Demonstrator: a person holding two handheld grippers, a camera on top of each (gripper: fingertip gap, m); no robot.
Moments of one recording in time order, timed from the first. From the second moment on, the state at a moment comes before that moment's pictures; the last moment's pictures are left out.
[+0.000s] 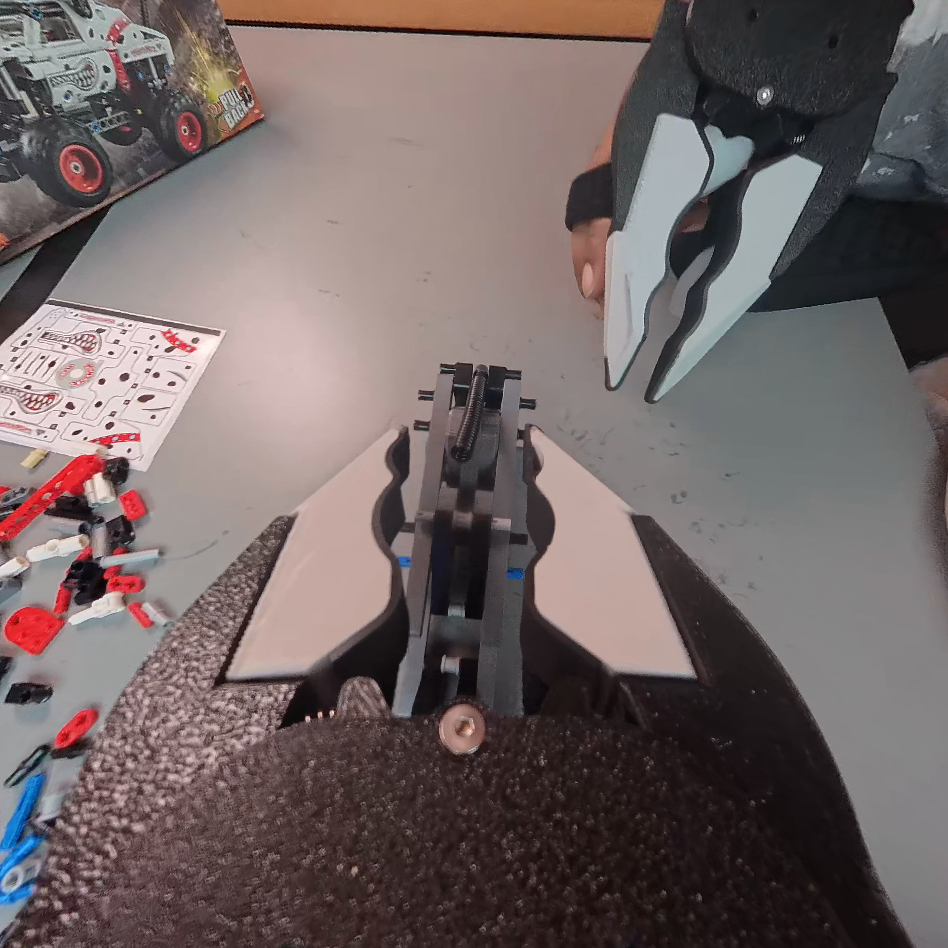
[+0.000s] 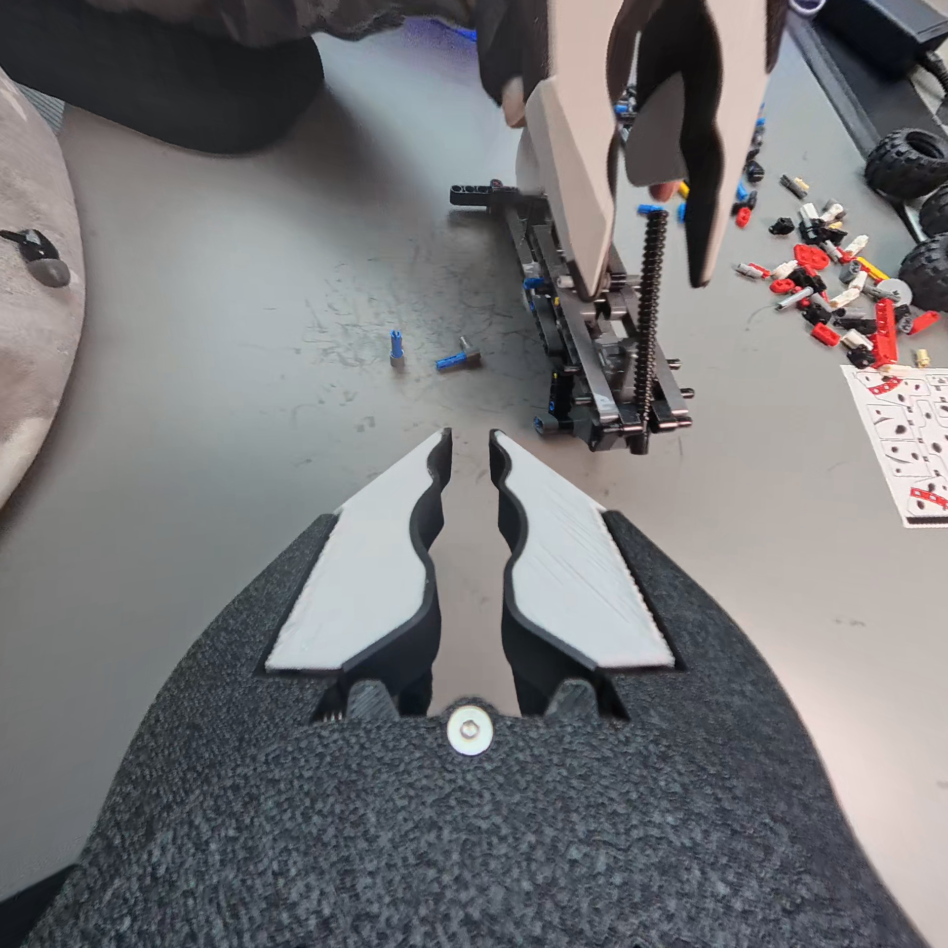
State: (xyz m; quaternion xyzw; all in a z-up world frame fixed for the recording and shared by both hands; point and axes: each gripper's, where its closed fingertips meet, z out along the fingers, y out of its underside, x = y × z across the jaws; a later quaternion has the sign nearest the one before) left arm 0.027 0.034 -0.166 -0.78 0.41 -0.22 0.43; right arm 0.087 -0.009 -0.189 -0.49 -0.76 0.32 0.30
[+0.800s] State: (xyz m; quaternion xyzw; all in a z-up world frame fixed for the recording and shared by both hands) left arm 0.055 -0.075 -0.140 -0.71 0.43 -0.23 0.50; right arm 0.054 -0.073 -0.115 -0.46 -0.54 0.69 0.14
